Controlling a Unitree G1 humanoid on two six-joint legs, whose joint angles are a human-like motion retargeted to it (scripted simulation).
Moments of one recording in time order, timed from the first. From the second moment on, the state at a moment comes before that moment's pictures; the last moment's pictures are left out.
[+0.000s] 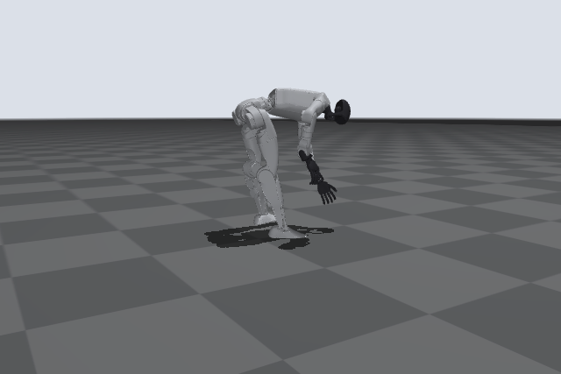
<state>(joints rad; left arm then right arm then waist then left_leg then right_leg) -1.62 0.61 -0.86 1.07 -0.53 -0.12 0.33 -0.75 -0.58 0.65 0.33 0.14 -0.11 -0.72 -0.33 -0.12 0.52 -1.36 0.13 0.41 -0.09 0.32 -0.26 -1.38 -0.09 -0.35 -0.09 0.42 0.26</state>
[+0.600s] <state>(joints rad) -1.59 0.79 -0.72 1.35 -0.55 -0.10 0.55 -0.79 -0.63 0.69 0.40 0.20 -0.18 -0.67 -0.31 -0.10 0.52 -1.36 0.15 0.41 -0.09 0.33 -0.26 -1.38 -0.08 -0.35 -0.09 0.42 0.26</state>
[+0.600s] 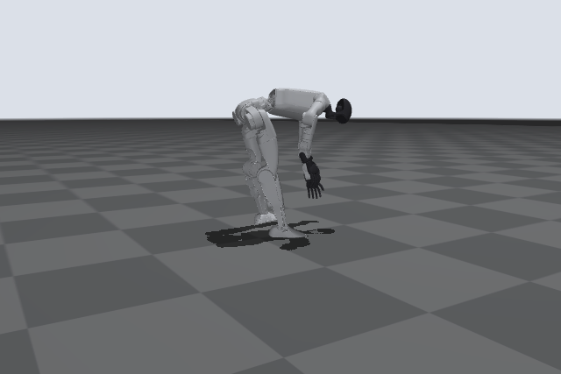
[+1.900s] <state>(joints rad) -0.23 0.48 -0.23 0.72 -0.64 -0.32 0.34 -0.86 -0.38 0.69 0.94 0.03 0.02 -0.48 -0.03 -0.03 0.52 -0.59 0.04 0.27 -0.09 0.08 -0.26 -0.78 -0.14 -0.33 -0.09 0.18 0.26</state>
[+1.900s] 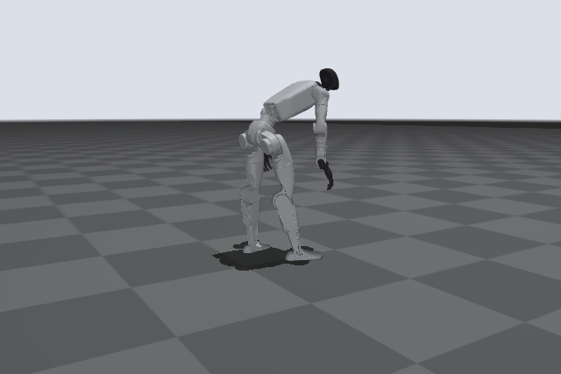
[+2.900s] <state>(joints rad) 0.11 0.40 -0.27 0.36 -0.78 -0.40 0.18 -1.74 -0.71 0.76 1.44 0.24 0.03 -0.39 -0.04 0.14 0.52 -1.27 0.08 0.60 0.23 0.12 -0.18 -1.30 -0.26 -0.60 0.00 0.34 0.26</state>
